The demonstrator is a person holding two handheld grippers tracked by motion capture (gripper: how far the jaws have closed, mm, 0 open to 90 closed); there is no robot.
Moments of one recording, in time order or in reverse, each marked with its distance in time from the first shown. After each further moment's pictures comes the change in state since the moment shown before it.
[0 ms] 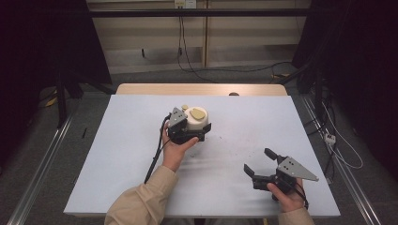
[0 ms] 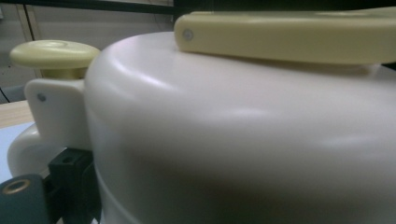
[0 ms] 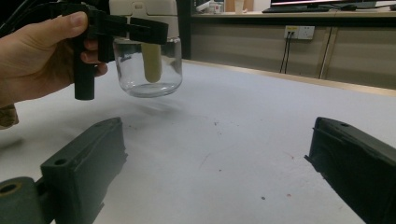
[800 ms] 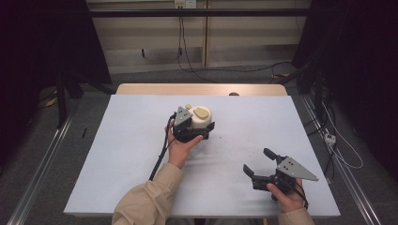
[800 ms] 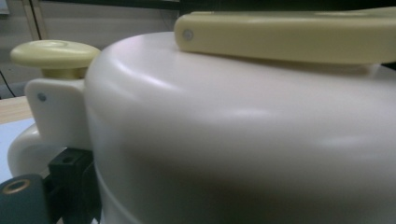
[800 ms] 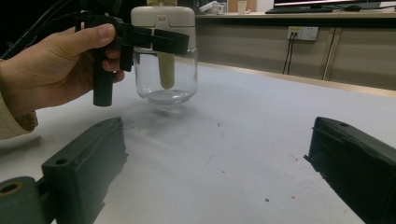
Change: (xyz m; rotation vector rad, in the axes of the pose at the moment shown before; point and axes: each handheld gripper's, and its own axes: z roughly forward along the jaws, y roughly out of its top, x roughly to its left) left arm 0.001 -0.007 0.018 0.014 0.035 -0.004; right arm 0.001 0.001 0.000 -0.002 0.012 -0.002
